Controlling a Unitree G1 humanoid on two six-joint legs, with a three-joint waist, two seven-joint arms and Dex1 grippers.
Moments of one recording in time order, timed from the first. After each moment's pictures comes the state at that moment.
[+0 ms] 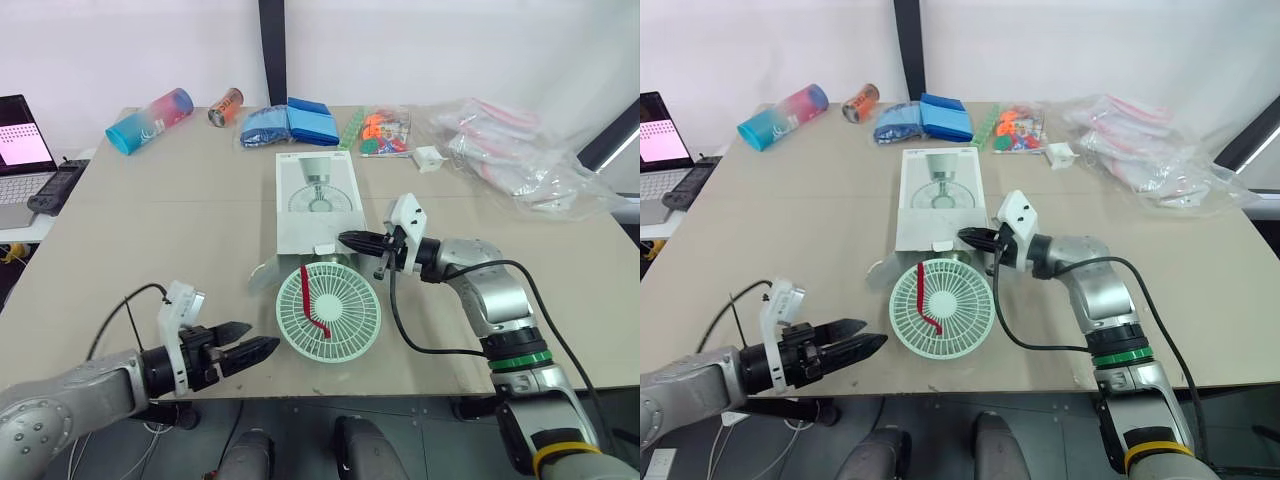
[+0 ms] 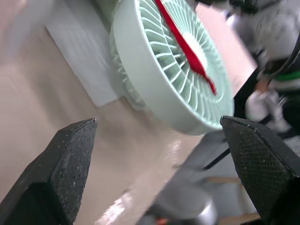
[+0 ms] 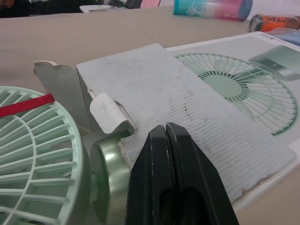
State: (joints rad) left arm 0.16 0.91 0.16 -0.68 -1.26 0.83 -0.37; right arm -0.60 -0.47 0.09 0.15 0.27 0.25 0.99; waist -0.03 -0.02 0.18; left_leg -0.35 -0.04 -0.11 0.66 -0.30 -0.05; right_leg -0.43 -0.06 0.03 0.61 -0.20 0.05
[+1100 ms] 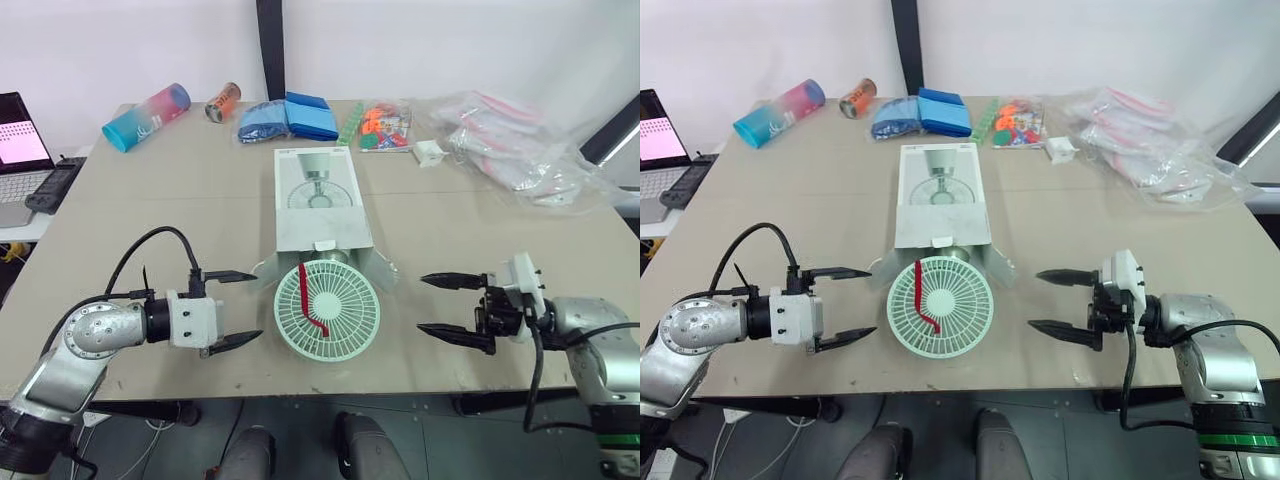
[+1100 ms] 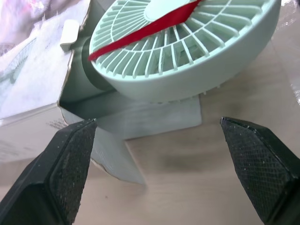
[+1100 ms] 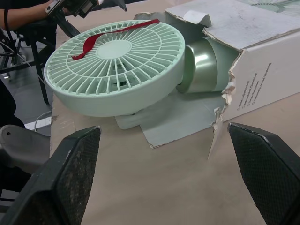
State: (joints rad) left arm -0.13 0.83 -0.09 -0.23 -0.13 -0.29 -0.96; right arm -0.16 -0.77 -0.18 0.03 0.52 0.15 1.39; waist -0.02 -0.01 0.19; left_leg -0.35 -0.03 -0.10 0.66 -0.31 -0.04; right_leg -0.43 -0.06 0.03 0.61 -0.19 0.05
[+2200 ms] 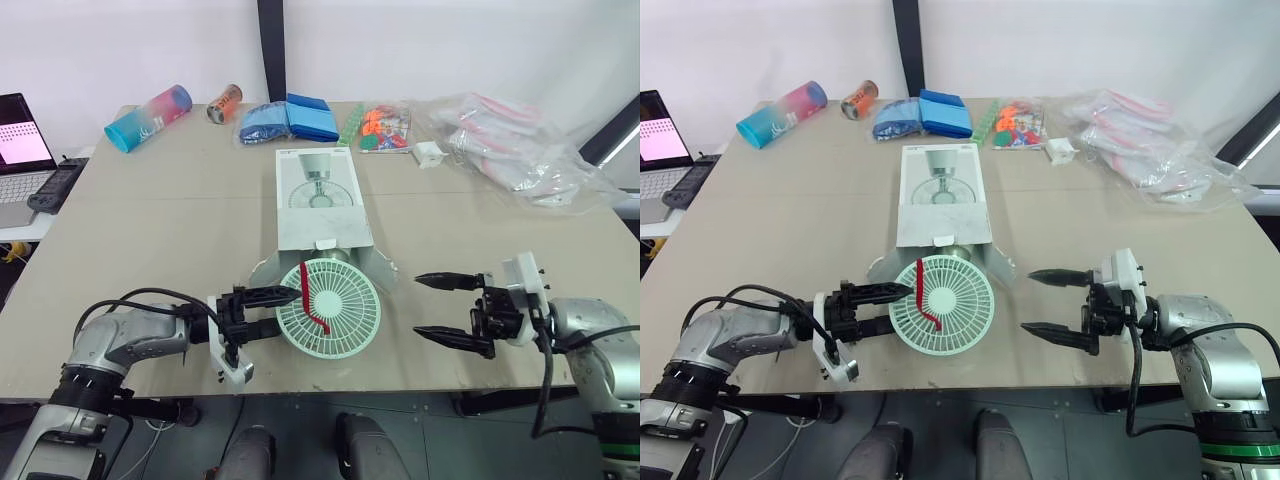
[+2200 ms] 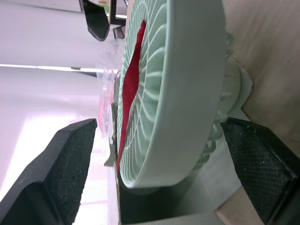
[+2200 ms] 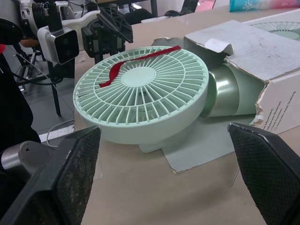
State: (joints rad) left arm -0.38 0.61 -0.10 0.22 0.91 -1.27 -0.17; right arm -0.13 -0.77 -0.19 -0.10 0.60 0.24 1.36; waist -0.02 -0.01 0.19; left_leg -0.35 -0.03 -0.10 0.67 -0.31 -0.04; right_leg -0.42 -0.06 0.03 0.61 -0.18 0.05
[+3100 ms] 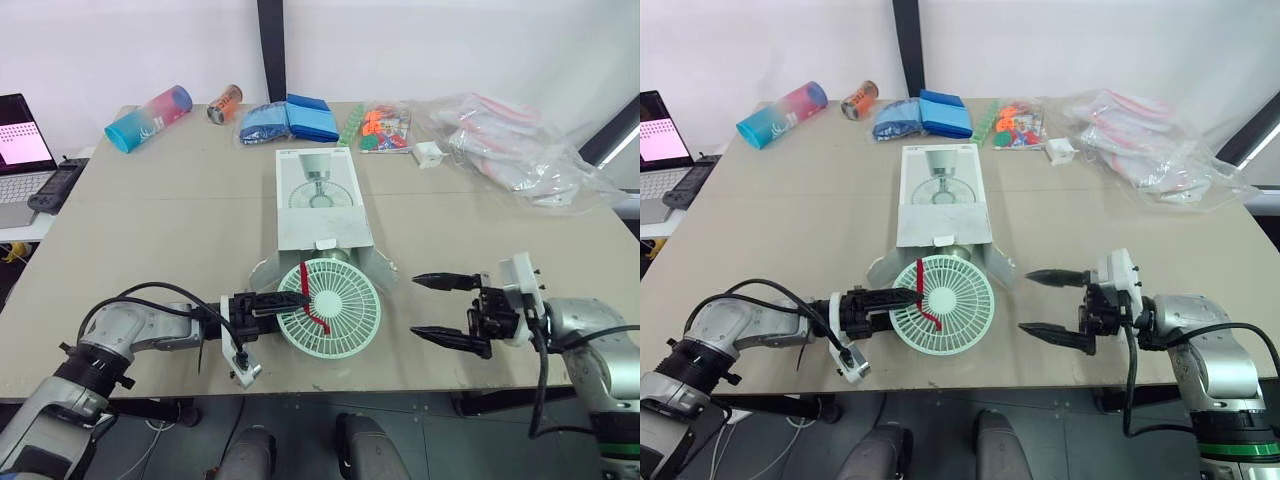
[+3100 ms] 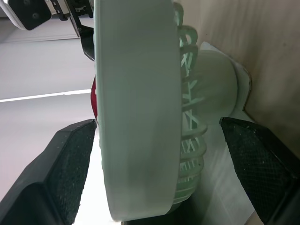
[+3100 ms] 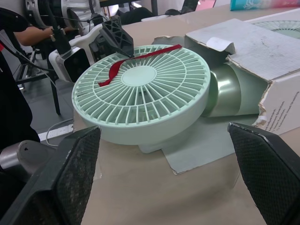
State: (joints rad) left arm -0.51 0.72 -0.39 0.26 1.24 -1.09 0.35; right arm -0.13 -0.77 -0.17 -0.10 0.60 0.23 1.35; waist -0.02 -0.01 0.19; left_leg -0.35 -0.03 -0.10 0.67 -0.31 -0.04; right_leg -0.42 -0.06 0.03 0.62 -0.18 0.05
